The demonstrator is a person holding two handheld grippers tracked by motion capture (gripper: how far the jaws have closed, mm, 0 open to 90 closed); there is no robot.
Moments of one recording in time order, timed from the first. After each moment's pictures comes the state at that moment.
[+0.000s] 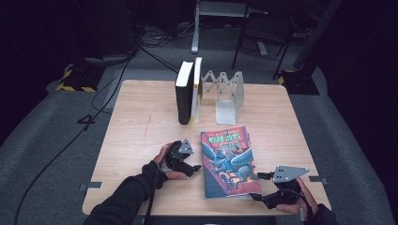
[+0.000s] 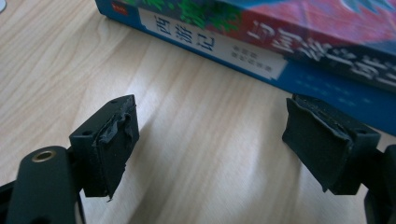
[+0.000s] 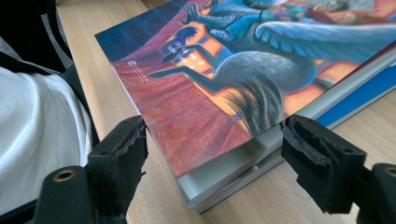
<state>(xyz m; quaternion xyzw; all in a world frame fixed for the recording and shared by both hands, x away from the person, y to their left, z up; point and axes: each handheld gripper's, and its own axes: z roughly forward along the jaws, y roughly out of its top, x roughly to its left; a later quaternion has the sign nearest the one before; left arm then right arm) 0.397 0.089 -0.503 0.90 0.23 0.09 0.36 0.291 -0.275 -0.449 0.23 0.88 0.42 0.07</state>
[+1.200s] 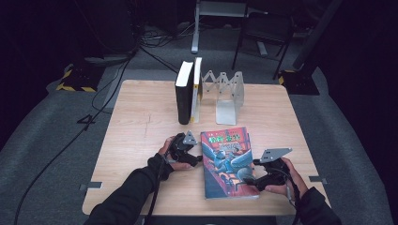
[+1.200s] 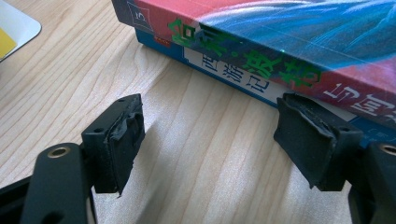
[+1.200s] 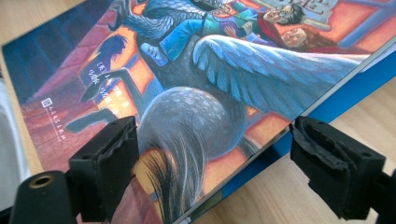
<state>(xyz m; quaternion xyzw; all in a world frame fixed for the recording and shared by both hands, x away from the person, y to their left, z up) 0.421 0.081 -0.502 0.89 0.25 0.10 0.37 0.342 -0.252 -0.452 0.26 0.90 0.35 0.07</state>
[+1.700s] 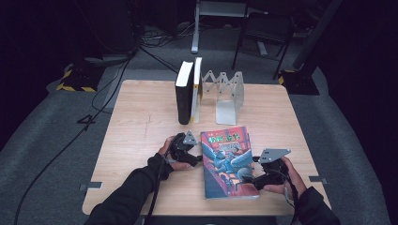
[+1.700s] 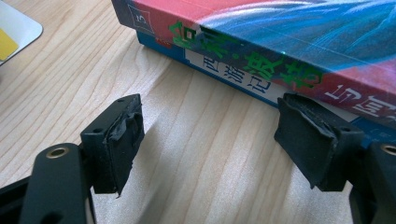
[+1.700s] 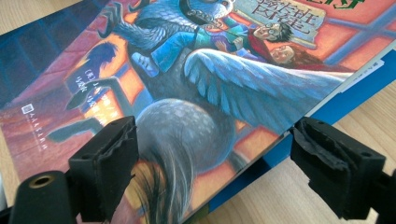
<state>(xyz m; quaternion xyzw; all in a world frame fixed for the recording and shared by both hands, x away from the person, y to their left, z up) 0.421 0.080 -0.502 0.89 0.25 0.11 0.37 0.344 -0.247 -0.450 0.25 0.90 0.35 0.11</state>
